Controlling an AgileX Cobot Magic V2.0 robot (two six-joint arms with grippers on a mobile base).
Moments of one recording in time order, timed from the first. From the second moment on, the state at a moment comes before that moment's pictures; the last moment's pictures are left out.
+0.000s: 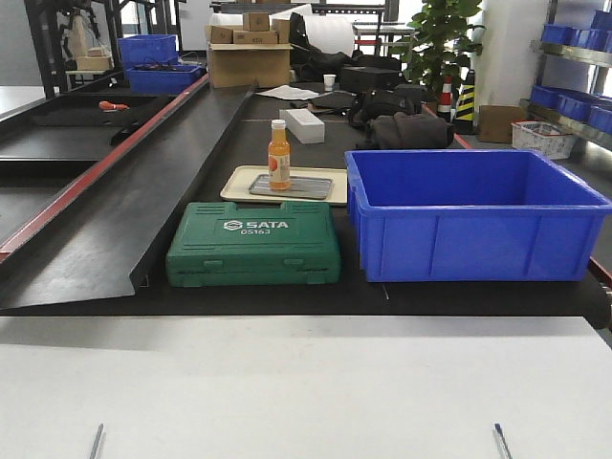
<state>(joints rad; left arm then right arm) 0.00 -0.01 -0.04 -0.10 -0.12 0.04 0.02 -0.01 -0.11 -0.07 -0.09 0.11</state>
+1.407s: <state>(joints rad) 0.00 0.94 -0.77 -0.10 0.13 0.09 0.02 0.85 -0.77 -0.07 0.19 0.05</state>
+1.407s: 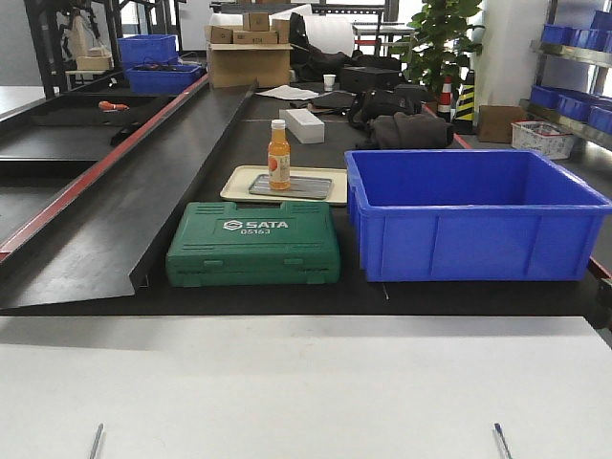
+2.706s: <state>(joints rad) 0.00 1.01 -0.75 -0.10 0.28 0.09 0.02 1.91 -1.01 -0.01 0.61 -0.03</state>
